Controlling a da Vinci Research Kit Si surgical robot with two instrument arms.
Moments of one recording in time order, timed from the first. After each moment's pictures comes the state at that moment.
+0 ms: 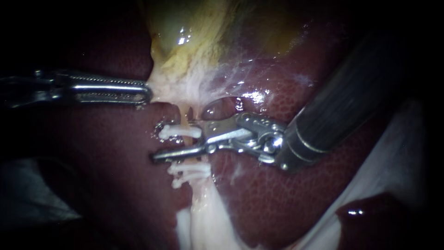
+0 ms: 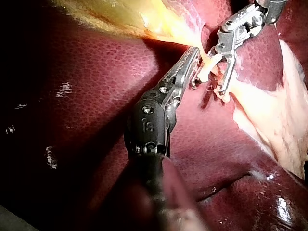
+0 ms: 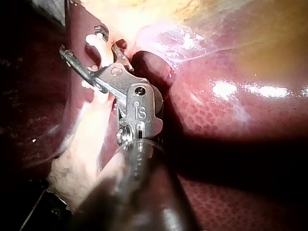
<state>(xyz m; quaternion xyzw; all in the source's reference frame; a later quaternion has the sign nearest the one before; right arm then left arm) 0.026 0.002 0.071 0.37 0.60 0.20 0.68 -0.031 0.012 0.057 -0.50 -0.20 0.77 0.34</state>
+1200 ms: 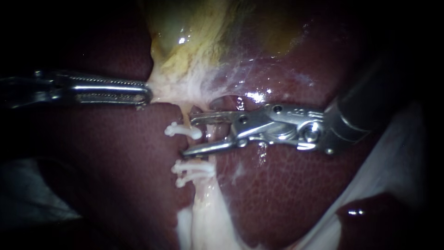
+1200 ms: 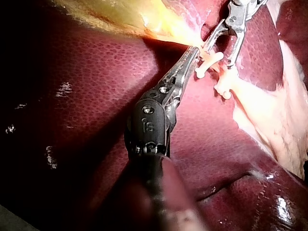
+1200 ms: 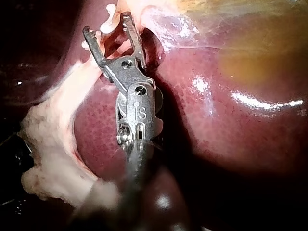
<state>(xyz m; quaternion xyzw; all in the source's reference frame) 0.017 0.004 0.068 0.27 0.59 0.16 0.74 -0.031 0.012 0.057 -0.50 -0.20 0.77 0.34</state>
